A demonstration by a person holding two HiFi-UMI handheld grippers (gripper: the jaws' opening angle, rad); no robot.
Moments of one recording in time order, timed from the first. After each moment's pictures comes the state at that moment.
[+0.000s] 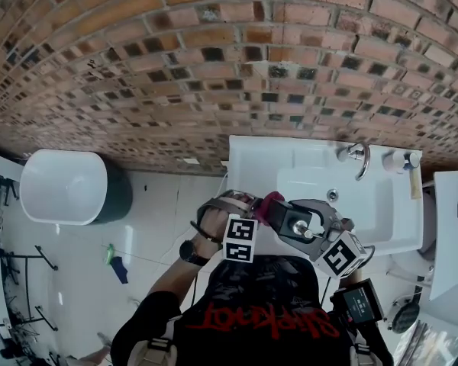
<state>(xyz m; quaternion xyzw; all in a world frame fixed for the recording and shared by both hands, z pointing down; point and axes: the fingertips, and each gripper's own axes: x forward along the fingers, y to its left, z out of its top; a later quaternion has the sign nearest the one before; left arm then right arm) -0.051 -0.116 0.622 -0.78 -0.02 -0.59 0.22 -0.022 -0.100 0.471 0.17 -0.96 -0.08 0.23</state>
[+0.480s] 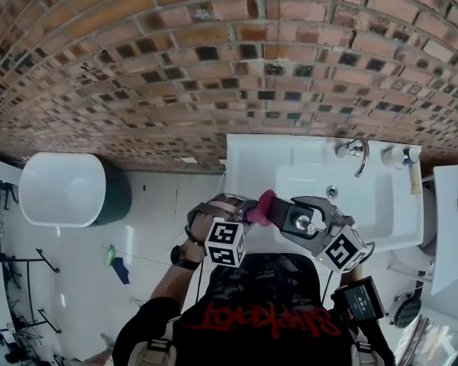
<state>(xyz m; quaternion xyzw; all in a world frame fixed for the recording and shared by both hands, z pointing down) -0.053 -0.105 0.596 -0.84 -0.01 -0.51 0.20 -0.013 -0.107 0.488 0.17 -0.96 -0.05 0.23</state>
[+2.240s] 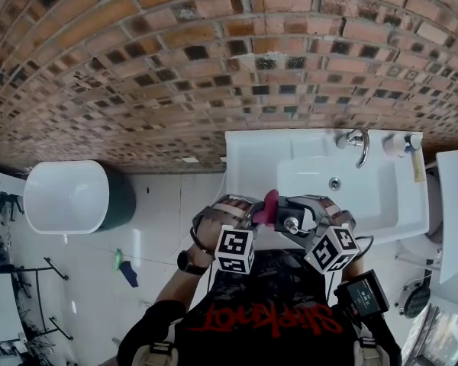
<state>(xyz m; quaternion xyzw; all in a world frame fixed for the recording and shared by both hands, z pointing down) -0.035 -0.098 0.586 -0.82 0.00 -0.52 0.24 -0.016 -0.099 0.536 0.16 -0.92 -0.11 0.34</state>
